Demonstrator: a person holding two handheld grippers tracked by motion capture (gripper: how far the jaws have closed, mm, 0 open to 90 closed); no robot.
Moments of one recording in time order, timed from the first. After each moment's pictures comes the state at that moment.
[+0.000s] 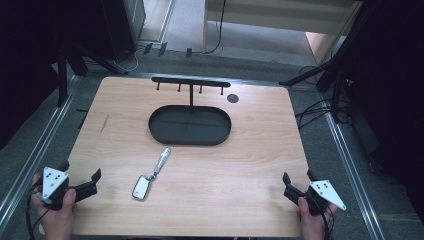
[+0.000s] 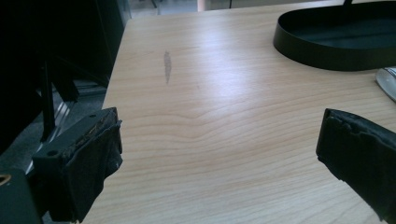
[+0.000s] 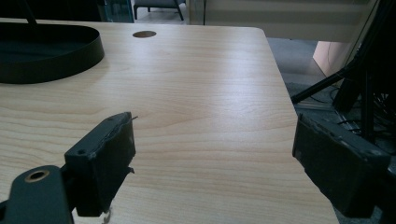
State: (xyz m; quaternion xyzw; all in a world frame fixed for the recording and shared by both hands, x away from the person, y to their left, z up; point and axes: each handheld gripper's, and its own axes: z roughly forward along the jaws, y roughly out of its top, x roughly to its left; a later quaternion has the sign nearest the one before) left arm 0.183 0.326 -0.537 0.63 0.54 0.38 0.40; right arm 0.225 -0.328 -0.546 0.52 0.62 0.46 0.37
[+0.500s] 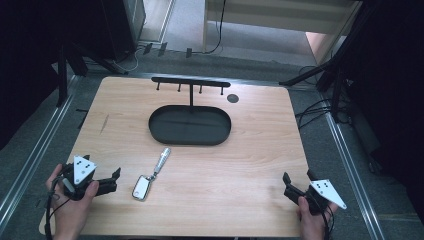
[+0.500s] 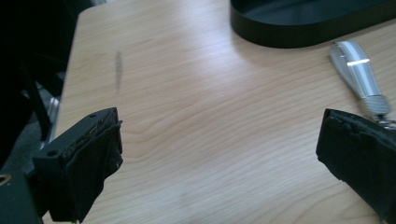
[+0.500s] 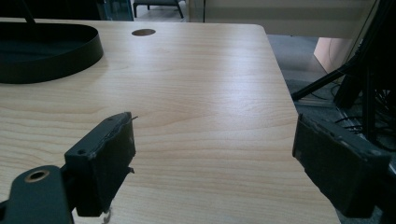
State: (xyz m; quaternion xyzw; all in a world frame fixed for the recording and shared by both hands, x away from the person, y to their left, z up) left arm 0.204 0.273 -0.508 0.71 0.51 0.34 0.34; right arm 0.227 -0.329 -0.545 0.52 0.62 0.46 0.36
